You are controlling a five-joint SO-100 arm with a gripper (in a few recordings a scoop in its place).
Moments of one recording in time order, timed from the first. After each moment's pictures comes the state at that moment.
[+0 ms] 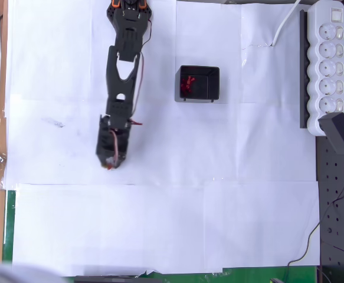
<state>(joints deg) -1.1 117.4 130.3 73.4 -96.3</state>
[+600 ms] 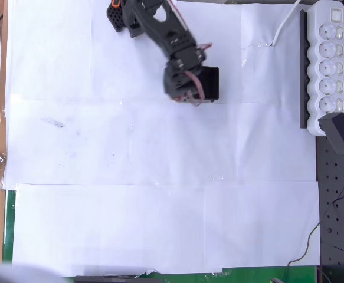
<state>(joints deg) -35.8 78.4 99.2 89.3 -111.4</state>
